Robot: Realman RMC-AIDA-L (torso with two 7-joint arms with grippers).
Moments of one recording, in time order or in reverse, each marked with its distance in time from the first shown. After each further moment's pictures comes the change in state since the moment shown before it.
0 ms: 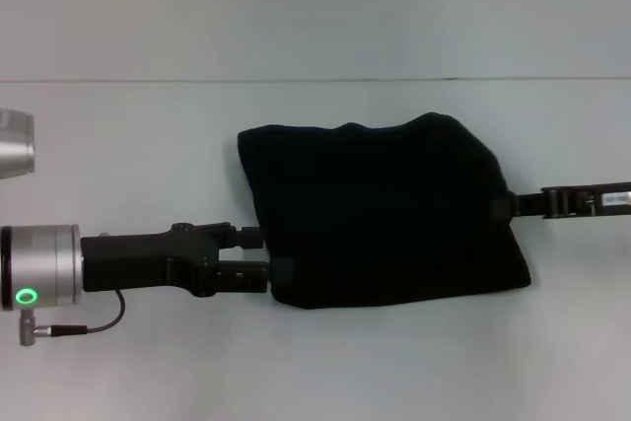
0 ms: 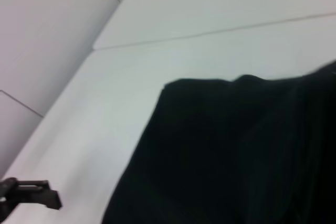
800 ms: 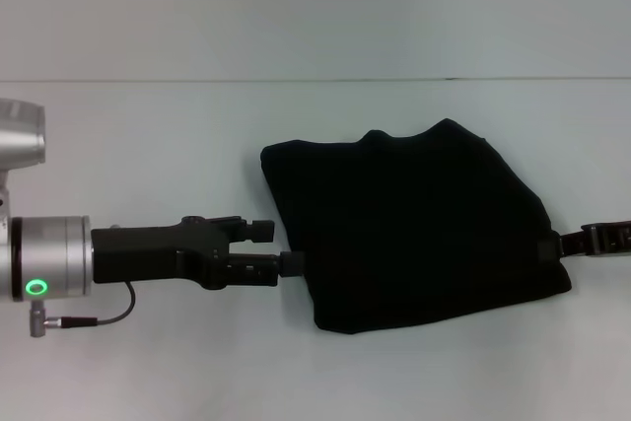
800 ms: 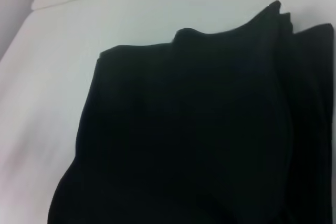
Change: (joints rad) left arm -0.021 -0.006 0.000 0.000 -0.002 0.004 -0.011; right arm -0.026 -0.028 0.019 -0.023 -0.163 -0.014 0.102
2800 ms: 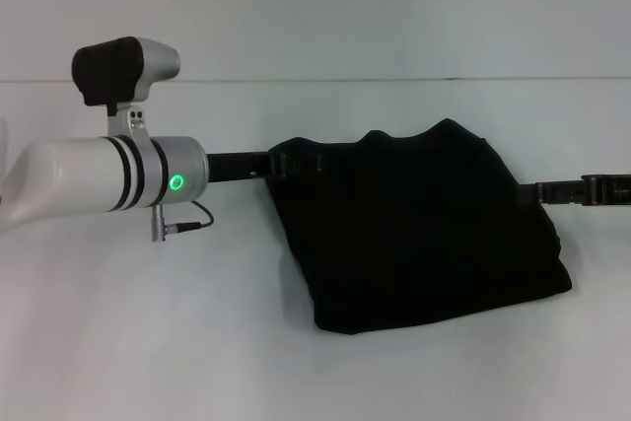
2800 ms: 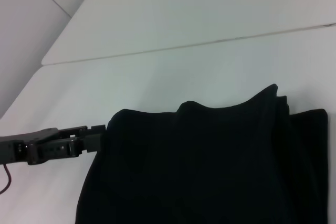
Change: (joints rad) left arm -0.248 -0.056 0.144 -0.179 -0.002 -0.800 -0.393; right arm 0.013 0.034 0.132 -0.052 0.001 0.035 -0.075
